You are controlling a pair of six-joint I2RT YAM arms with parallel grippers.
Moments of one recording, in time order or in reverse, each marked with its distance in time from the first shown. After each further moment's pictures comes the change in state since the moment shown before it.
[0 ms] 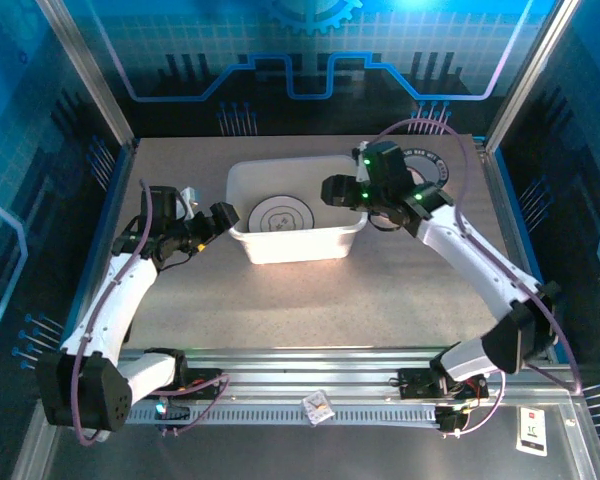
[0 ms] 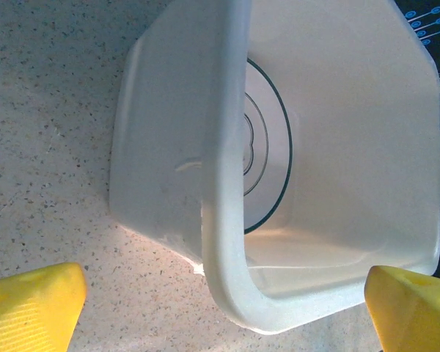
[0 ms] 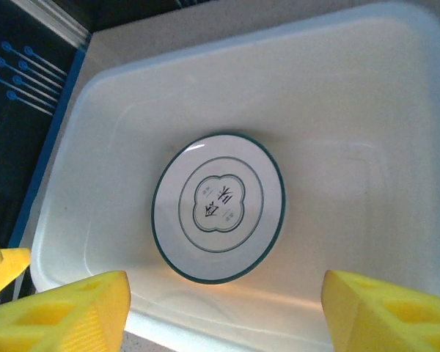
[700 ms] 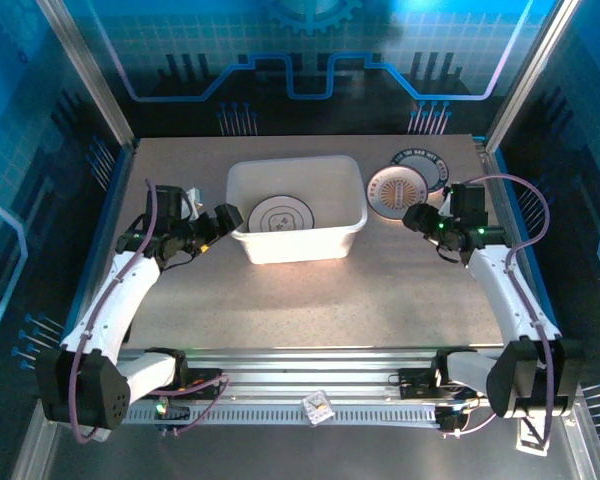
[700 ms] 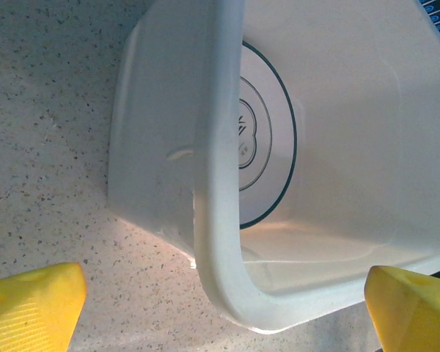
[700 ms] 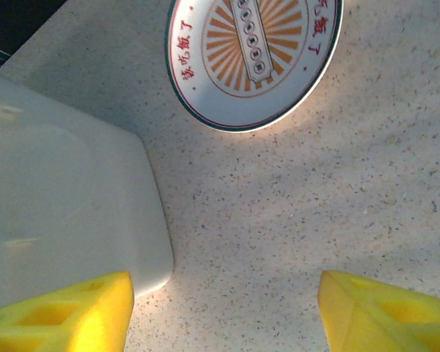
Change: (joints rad) left arm -0.034 0.021 0.016 -0.018 -0.027 0.000; right arm -0.540 -0.223 -0.478 0.067 -0.146 -0.002
